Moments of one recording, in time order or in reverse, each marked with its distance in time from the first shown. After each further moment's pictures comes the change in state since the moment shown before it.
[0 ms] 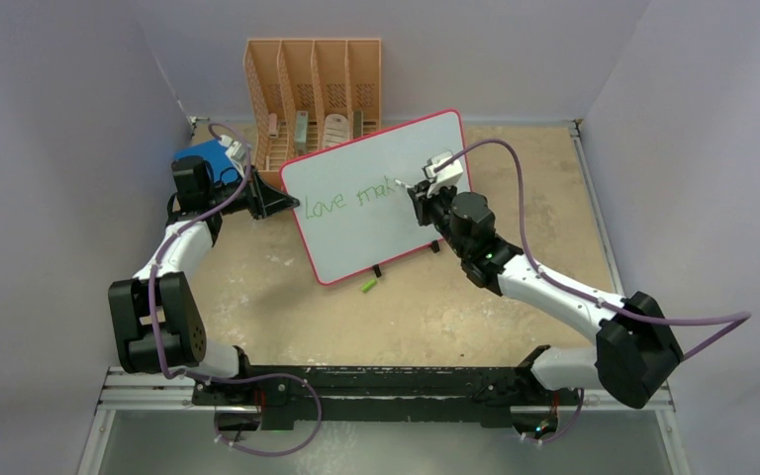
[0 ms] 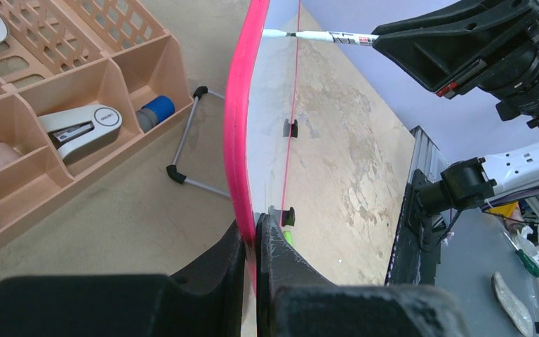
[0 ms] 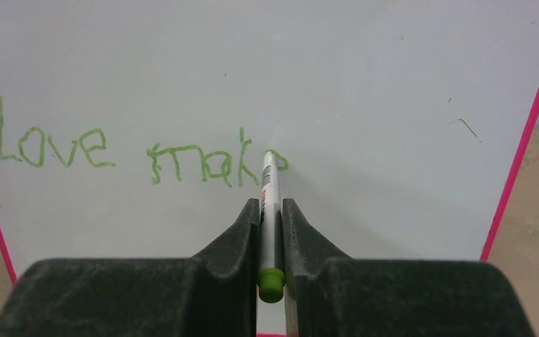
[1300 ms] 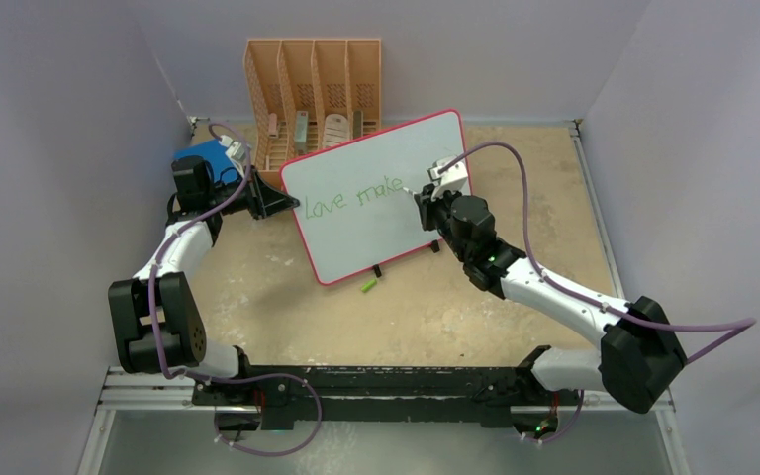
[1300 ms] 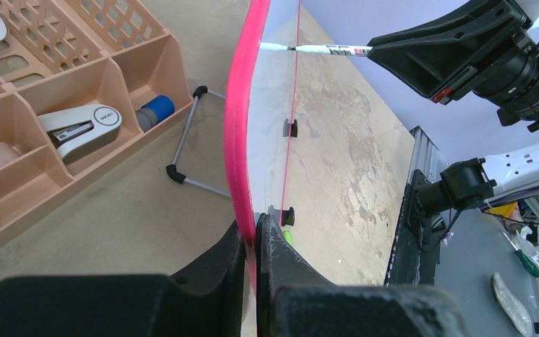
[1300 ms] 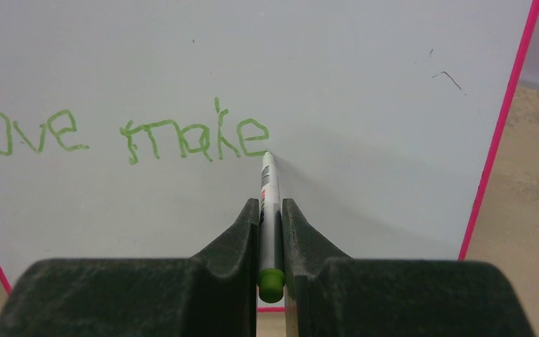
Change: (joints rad) left arm 0.000 0.000 0.000 -0.003 -0.001 0.000; right arm 0.001 -0.028 -0.019 -0.076 0.058 0.047
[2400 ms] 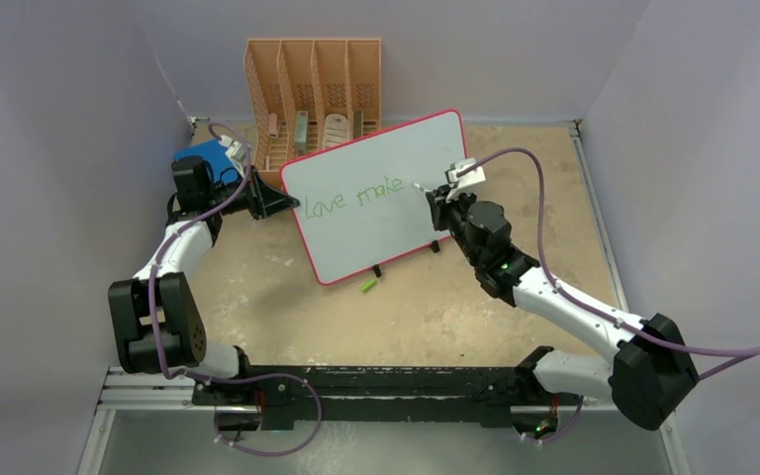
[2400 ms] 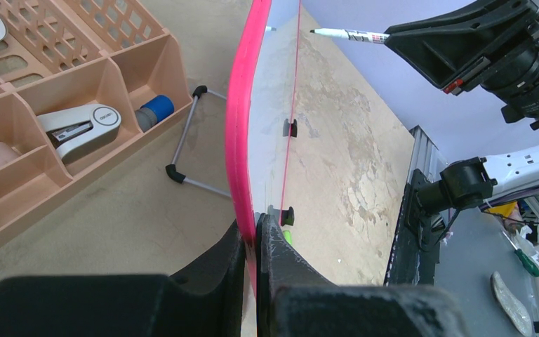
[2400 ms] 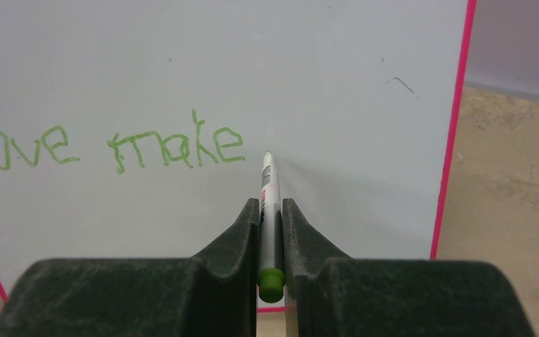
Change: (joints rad) left arm 0.000 0.000 0.000 0.000 0.001 0.000; right arm -0.027 -0.096 -0.064 0.031 0.006 0.006
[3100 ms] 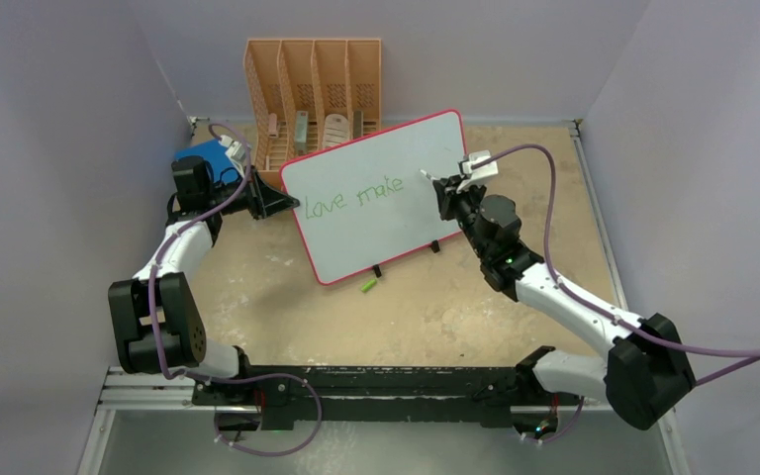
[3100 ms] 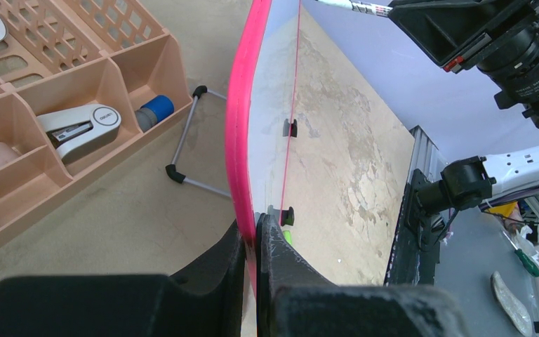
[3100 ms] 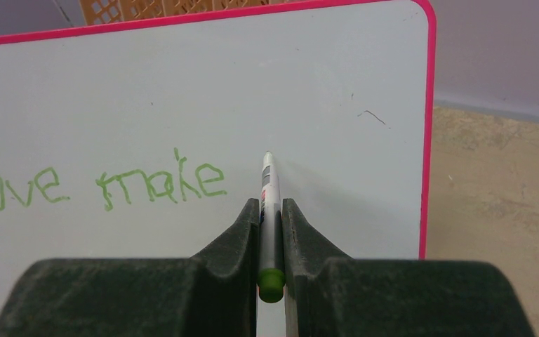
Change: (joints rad) left arm 0.000 -0.001 0.000 0.000 0.000 0.000; right arm -0.090 0.008 -0.003 0.086 -0.064 0.021
